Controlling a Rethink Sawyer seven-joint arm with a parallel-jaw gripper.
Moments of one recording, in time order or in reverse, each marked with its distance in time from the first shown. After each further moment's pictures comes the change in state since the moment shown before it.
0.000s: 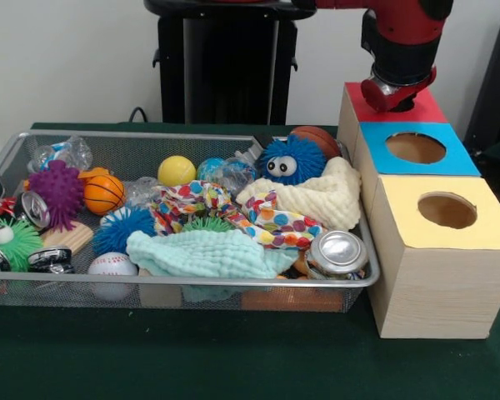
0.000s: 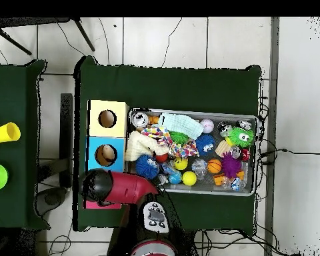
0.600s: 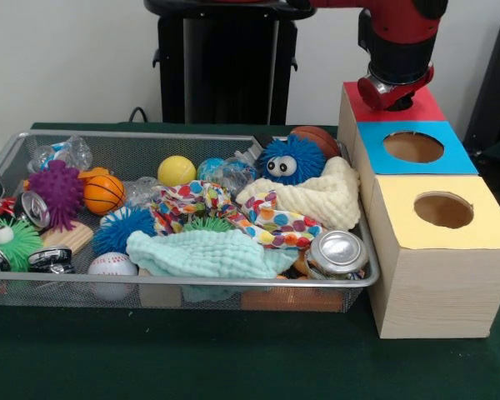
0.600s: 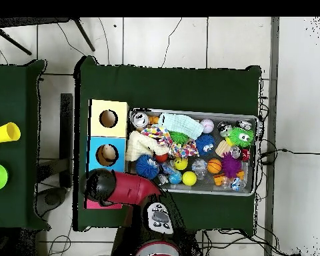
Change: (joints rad) arm -0.012 -0.004 0.004 0.012 0.014 0.000 0.013
